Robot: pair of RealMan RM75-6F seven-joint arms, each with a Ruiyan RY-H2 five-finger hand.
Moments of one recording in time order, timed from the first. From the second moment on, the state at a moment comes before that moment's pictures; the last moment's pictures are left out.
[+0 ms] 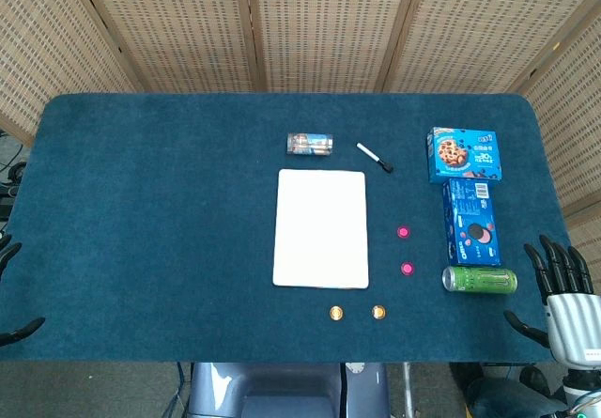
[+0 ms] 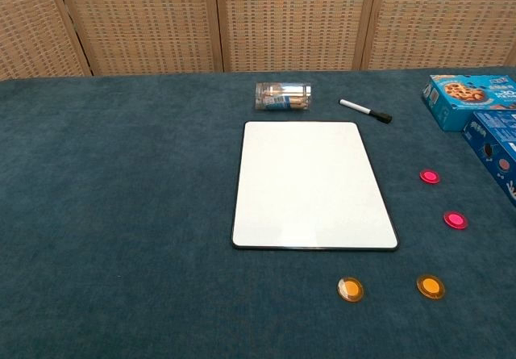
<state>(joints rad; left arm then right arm) -0.01 -0.95 0.05 -1.59 1.69 1.64 -0.27 0.00 -1.12 0.06 -1.65 -1.64 1.66 -0.09</state>
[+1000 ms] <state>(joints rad) -0.03 -0.97 0.04 -1.62 1.64 1.58 -0.19 0.32 -1.10 0.21 -1.71 -1.50 1.23 -0.29</state>
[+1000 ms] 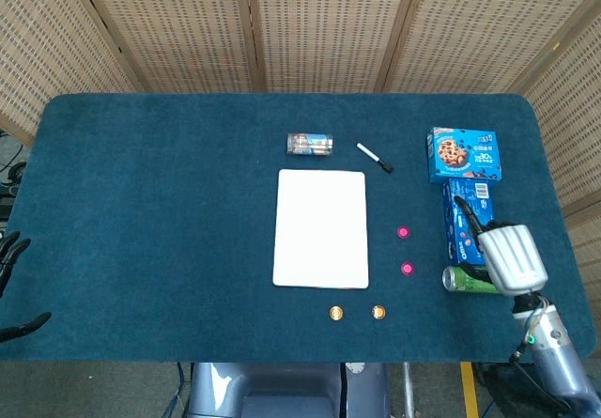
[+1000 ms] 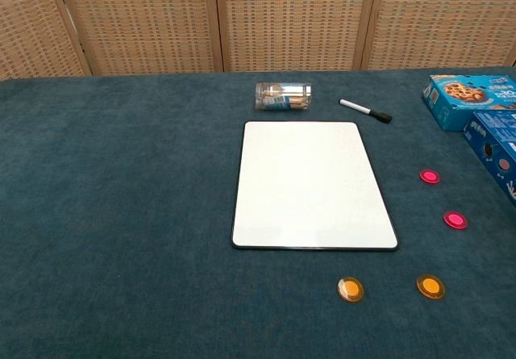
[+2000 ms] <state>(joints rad) -0.06 -0.97 0.02 -1.64 1.58 1.49 -0.15 0.72 -1.51 0.20 -1.34 -0.82 0.91 -0.64</state>
